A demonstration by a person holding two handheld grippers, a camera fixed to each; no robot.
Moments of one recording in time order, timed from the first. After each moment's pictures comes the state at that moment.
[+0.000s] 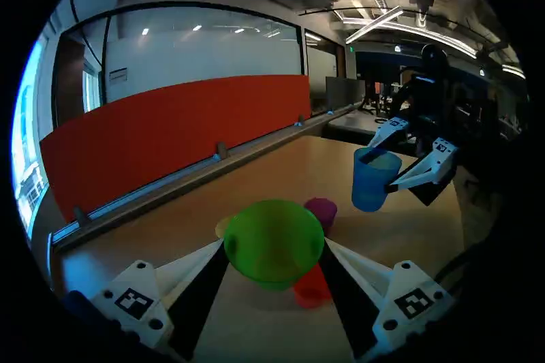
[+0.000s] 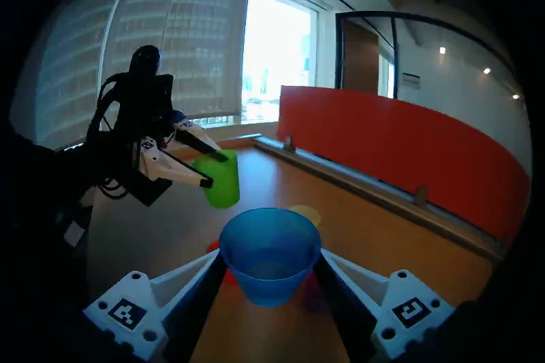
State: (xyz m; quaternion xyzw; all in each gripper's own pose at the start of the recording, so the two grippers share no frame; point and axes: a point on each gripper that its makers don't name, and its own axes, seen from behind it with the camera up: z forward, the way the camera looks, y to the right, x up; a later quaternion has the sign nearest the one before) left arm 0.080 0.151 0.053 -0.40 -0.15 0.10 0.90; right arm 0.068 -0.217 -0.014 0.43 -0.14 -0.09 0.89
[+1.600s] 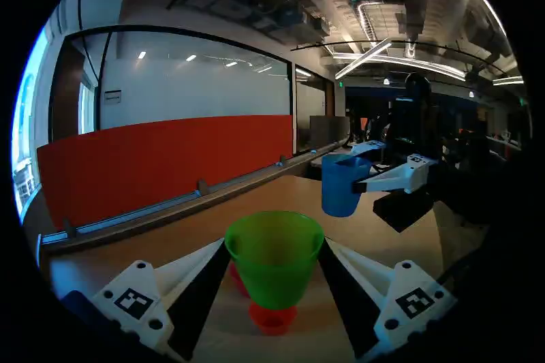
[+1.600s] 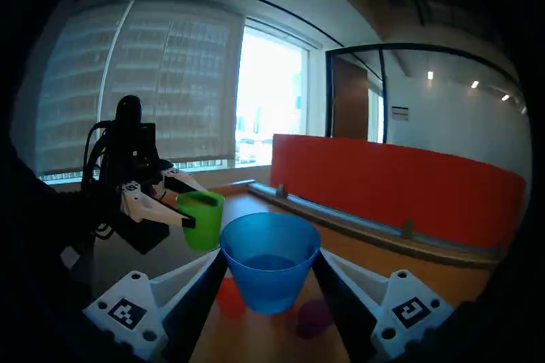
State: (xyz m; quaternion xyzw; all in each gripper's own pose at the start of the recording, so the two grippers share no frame) left arm 0.131 0.183 0.006 -0.44 -0.07 0.04 0.90; right arm 0.141 -0.210 -0.020 0.42 -0.05 -0.04 0.90
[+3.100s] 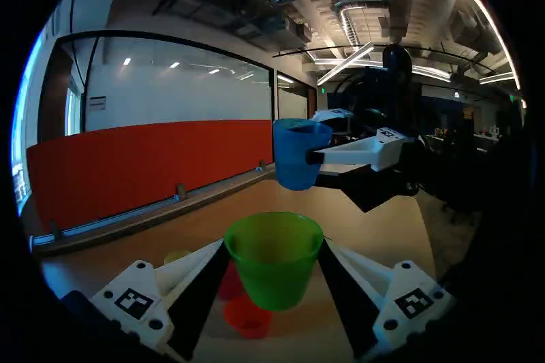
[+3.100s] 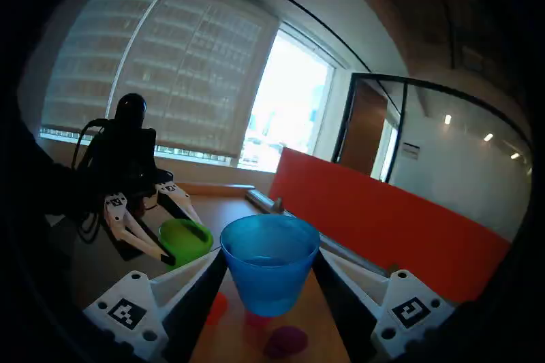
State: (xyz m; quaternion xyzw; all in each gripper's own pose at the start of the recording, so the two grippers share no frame) left arm 0.114 0.211 -0.023 -0.48 -0.05 0.04 0.88; right arm 0.178 -0.224 -0.004 0.43 0.01 -0.15 0.89
